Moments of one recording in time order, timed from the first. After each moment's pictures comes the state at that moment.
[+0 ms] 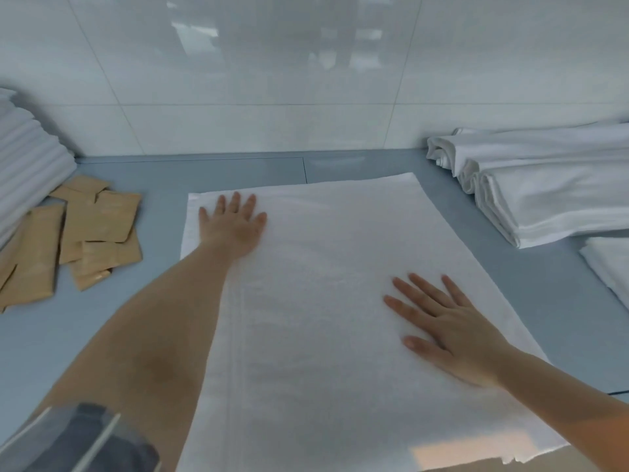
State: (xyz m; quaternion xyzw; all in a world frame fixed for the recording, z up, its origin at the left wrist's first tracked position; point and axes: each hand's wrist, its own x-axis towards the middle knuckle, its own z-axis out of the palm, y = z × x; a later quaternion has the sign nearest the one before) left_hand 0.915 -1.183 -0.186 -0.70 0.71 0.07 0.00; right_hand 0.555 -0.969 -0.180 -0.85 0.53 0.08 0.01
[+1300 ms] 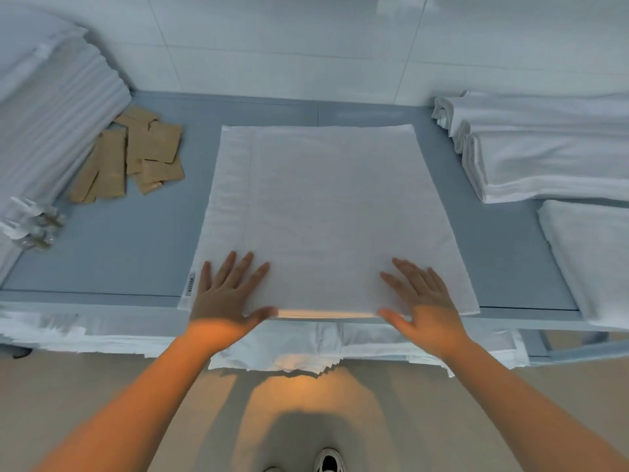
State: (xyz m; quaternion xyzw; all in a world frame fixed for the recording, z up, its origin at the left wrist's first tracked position) left_hand 0.917 -0.854 -0.180 -0.62 0.78 0.08 0.00; right_hand 0.550 -0.853 -0.175 -0.81 0.57 -0.11 0.04
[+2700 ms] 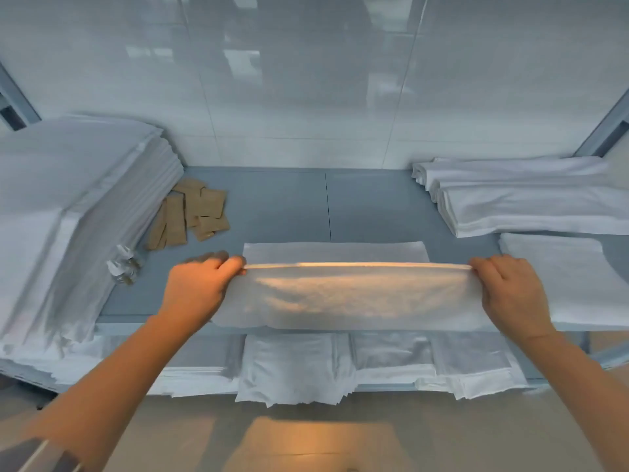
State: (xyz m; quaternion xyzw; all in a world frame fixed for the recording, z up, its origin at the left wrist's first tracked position) left_hand 0.998 -0.808 0.010 -0.50 0.82 -0.19 -0.22; right_hand 0.522 -0.790 0.000 -0.76 0.53 -0.25 -0.27
